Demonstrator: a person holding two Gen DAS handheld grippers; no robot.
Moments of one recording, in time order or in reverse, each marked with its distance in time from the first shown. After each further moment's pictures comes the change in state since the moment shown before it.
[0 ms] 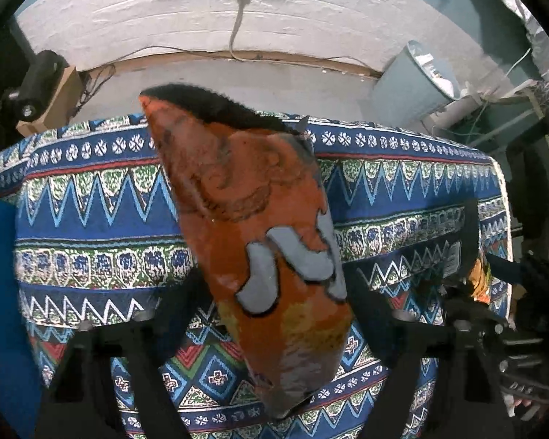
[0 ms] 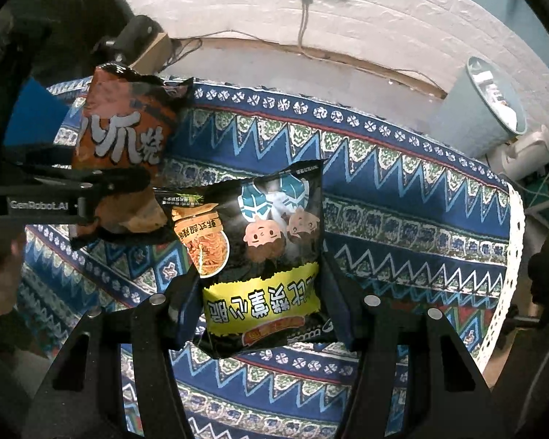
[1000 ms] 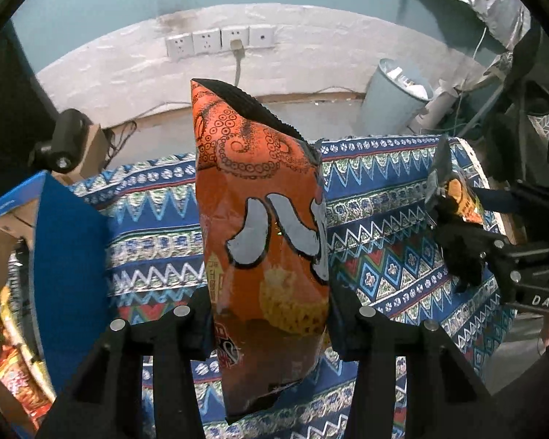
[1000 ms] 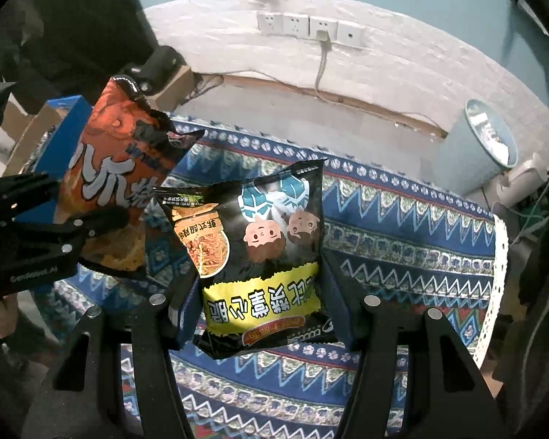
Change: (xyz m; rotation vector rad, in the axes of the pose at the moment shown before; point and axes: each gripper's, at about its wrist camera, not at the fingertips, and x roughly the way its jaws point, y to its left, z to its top) left arm -0.106 0.018 -0.059 0.166 -0.181 0.104; right arm -0.048 0.057 0.010 -0.033 -0.149 -0.003
